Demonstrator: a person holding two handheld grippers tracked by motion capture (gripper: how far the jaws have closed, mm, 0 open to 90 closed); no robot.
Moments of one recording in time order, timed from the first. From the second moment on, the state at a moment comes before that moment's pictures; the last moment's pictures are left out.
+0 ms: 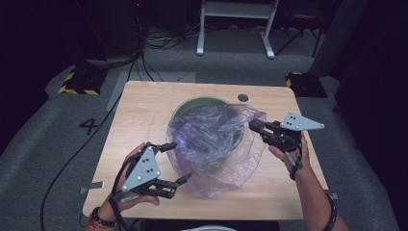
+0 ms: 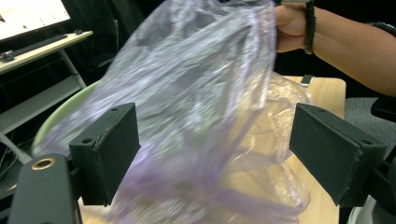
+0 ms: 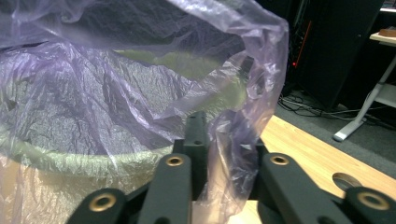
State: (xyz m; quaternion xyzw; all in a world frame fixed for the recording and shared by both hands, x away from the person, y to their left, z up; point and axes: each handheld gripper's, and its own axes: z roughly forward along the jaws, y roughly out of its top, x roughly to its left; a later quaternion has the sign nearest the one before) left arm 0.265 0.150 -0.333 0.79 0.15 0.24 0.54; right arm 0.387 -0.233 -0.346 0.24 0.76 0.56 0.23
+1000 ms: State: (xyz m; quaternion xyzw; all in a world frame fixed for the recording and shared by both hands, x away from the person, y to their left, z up) left arm 0.331 0.182 -0.337 0.76 0.29 0.31 0.49; right arm 0.396 -0.224 -0.345 0.24 0.76 0.54 0.26
